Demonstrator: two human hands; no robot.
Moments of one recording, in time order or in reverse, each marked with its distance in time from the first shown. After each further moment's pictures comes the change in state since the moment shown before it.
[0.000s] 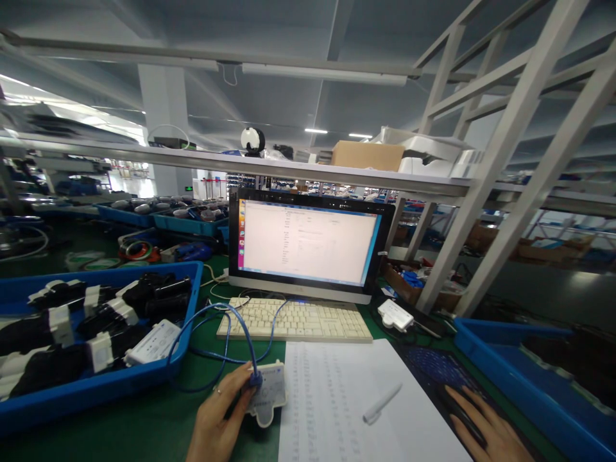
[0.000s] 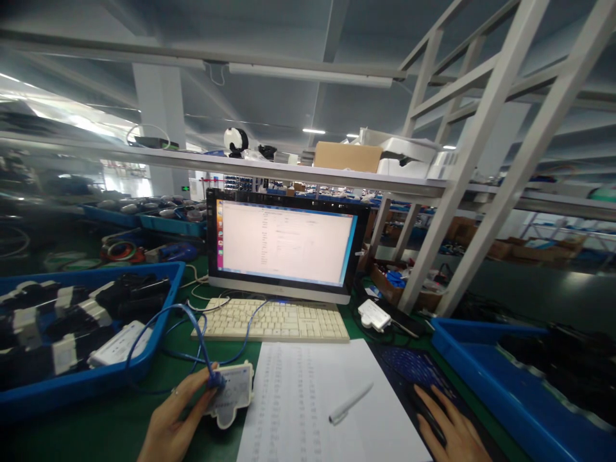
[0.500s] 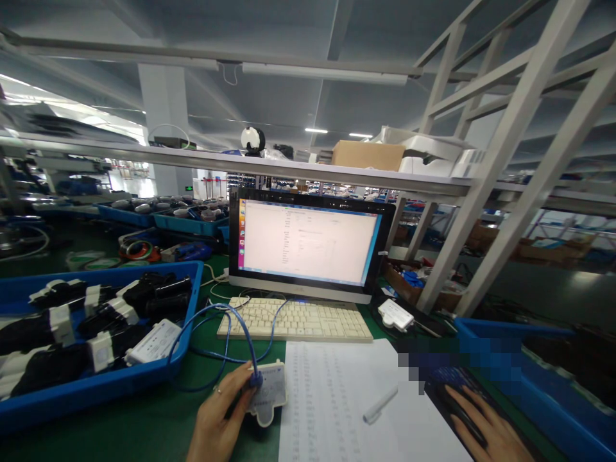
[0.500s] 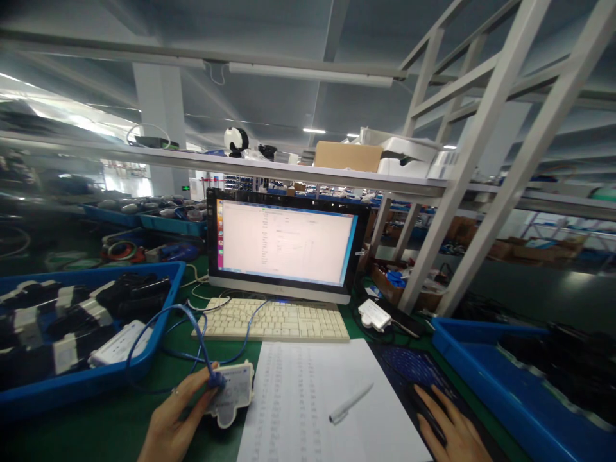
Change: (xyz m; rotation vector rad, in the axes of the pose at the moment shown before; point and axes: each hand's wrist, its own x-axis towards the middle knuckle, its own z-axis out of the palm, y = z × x) left_hand 0.001 0.000 0.000 0.030 0.018 0.059; right_hand 0.001 -0.003 -0.004 -0.008 -0.004 -0.012
